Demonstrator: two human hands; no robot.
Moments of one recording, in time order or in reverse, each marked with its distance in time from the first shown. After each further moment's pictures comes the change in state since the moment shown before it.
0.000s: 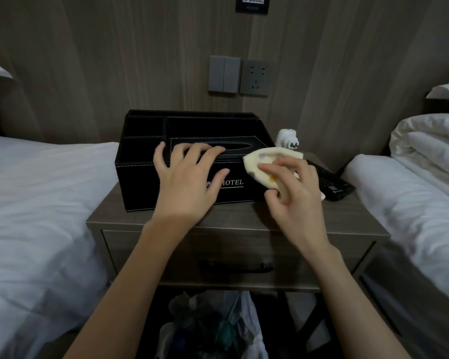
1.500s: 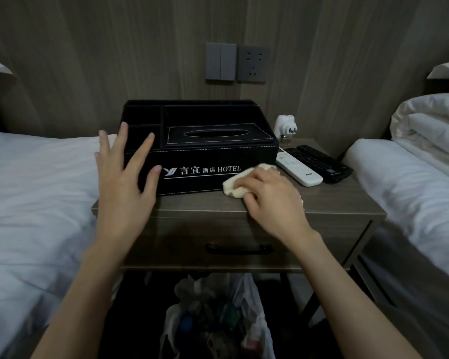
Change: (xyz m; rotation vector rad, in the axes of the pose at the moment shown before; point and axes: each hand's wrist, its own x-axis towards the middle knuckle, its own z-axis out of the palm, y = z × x) left_hand -0.050 -0.064 -0.021 -0.227 0.189 -0.156; right_hand -0.013 -0.012 0.018 -0.217 -0.338 -0.071
